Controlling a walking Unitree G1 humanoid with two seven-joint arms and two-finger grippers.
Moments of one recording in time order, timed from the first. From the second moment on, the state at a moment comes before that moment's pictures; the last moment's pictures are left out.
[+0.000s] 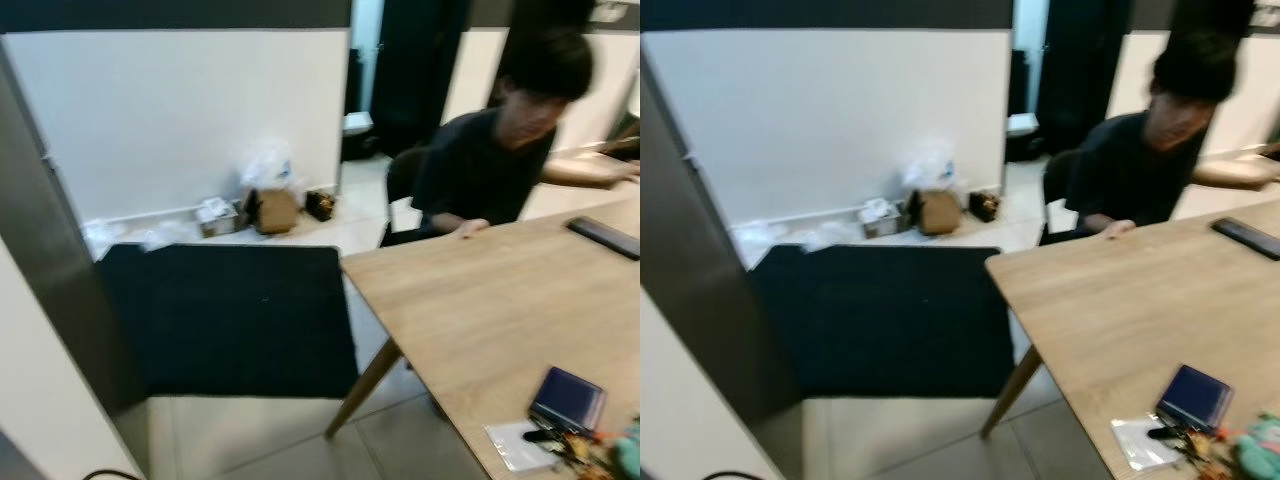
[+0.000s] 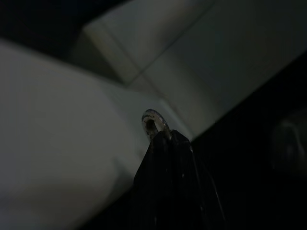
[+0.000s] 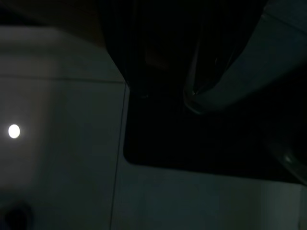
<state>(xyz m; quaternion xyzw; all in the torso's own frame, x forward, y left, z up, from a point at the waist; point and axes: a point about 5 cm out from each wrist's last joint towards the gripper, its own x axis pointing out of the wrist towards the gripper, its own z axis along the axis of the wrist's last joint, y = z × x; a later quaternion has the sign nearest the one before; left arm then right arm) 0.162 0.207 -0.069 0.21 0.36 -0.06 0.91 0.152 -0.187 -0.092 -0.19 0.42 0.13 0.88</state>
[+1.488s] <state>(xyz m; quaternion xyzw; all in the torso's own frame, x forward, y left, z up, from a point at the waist) 0.163 0.206 -0.070 0.20 0.36 -0.06 0.91 0.155 -0.185 -0.091 -0.19 0.42 0.12 0.88</state>
